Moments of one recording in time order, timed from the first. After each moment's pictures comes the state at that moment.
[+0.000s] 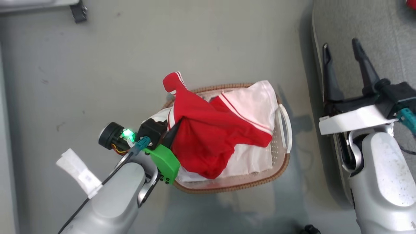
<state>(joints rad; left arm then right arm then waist) -0.63 0.21 -0.79 0.64 -0.42 -0.08 -0.26 -0.46 -0.05 -0.04 0.14 0.11 0.13 -0.26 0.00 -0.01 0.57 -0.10</state>
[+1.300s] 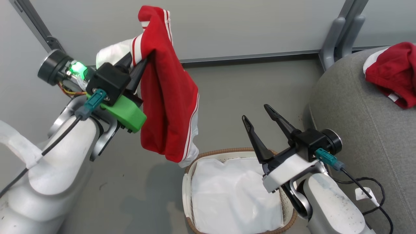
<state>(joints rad) -0.75 0.43 -0.64 0.21 -0.29 -0.12 -0.10 -0.35 -0.05 0.33 0.27 0.18 0.13 -0.26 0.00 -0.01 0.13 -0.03</state>
